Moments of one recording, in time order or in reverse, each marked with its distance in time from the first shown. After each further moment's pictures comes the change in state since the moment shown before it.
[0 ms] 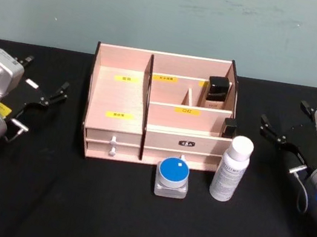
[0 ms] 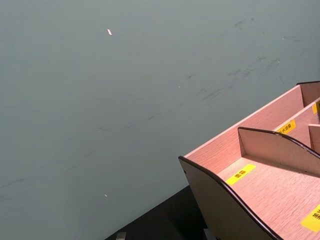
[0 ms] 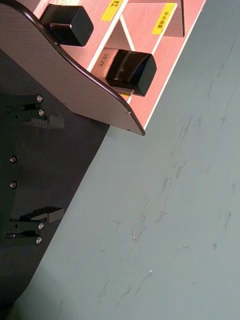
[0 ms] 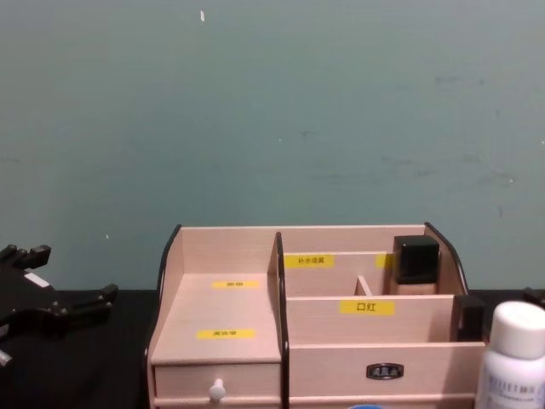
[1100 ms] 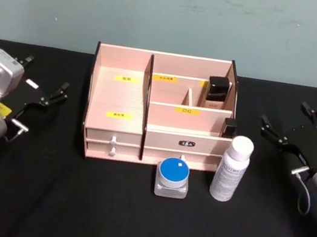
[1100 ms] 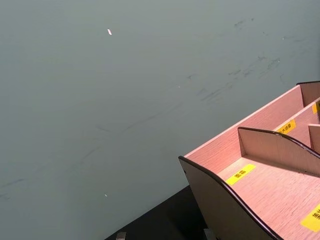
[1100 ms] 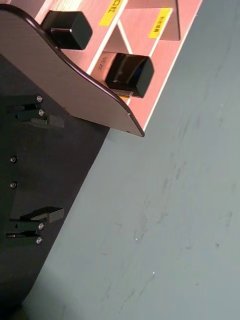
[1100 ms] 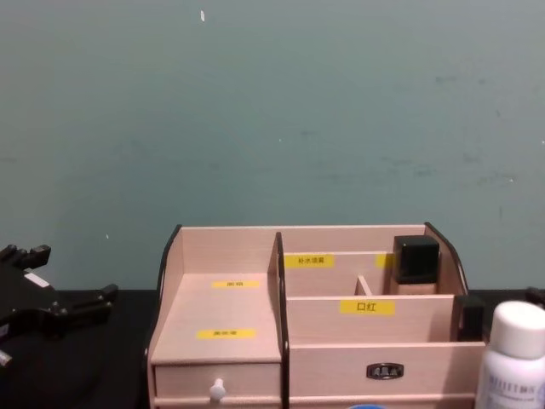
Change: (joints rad) left arm 0.000 0.000 0.000 0.000 0.000 0.000 0.000; right arm -0.017 -0.001 0.028 -0.011 0.026 -0.001 0.035
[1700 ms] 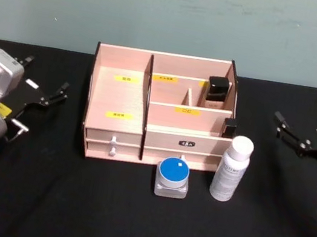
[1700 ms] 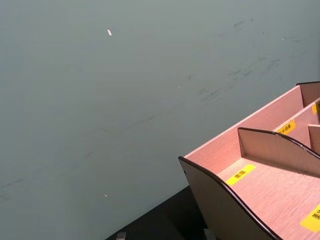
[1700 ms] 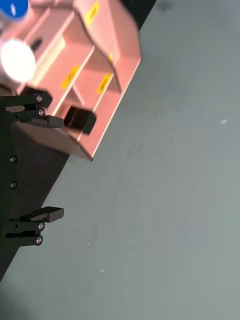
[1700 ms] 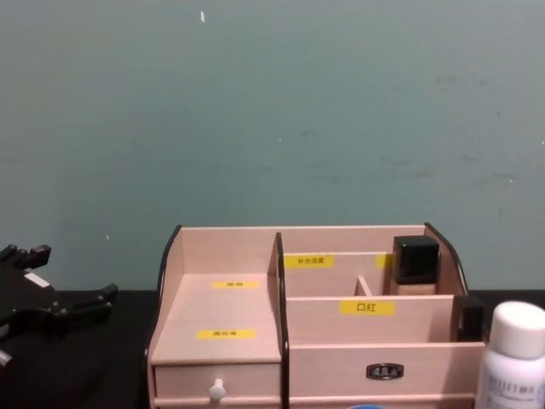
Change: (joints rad) left arm 0.000 0.000 0.000 0.000 0.000 0.000 0.000; right arm -0.256 0.148 0.170 -0.353 0.103 -0.041 0.079
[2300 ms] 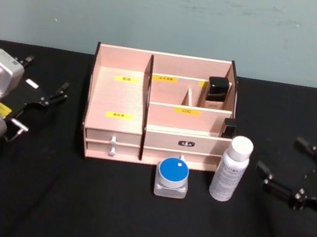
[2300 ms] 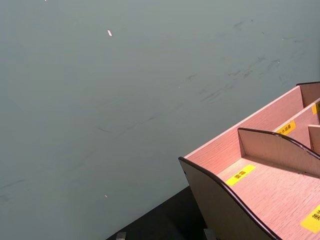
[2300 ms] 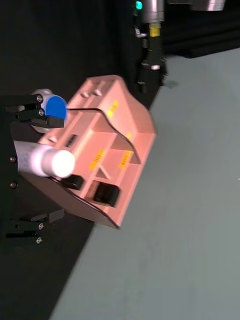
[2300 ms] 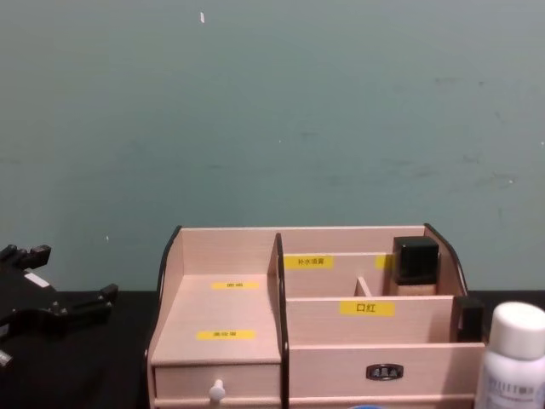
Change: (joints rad) left arm 0.000 0.000 0.000 0.000 0.000 0.000 0.000; right arm -0.283 0.146 0.141 -0.244 0.216 0.125 0.154
